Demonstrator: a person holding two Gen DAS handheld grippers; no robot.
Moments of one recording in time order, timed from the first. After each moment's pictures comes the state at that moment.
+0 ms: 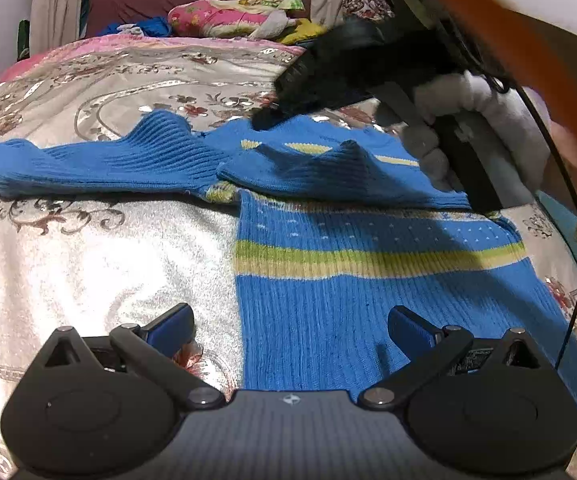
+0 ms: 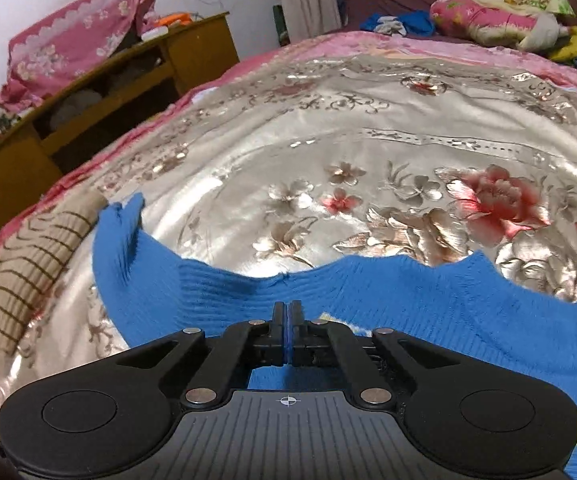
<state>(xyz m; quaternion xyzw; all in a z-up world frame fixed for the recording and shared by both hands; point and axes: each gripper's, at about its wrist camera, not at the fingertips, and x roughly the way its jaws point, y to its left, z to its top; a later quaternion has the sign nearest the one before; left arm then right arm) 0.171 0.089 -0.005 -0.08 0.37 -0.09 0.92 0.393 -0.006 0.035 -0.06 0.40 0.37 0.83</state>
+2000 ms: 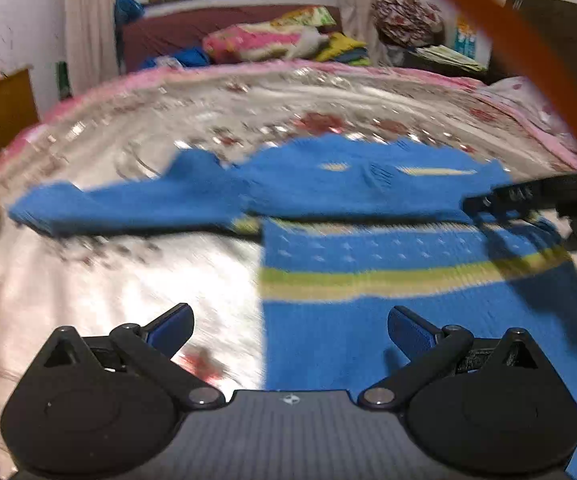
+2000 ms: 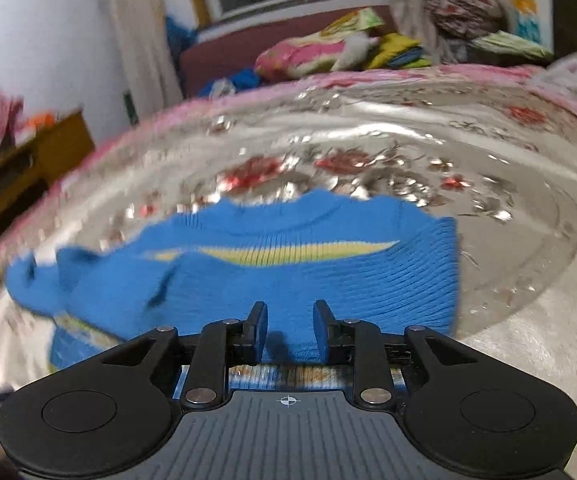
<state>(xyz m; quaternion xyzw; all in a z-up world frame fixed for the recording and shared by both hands) 0.169 0.065 0.008 -0.01 0.34 0.00 0.94 0.304 -0.191 0.014 0.03 0.34 0.16 0.93</state>
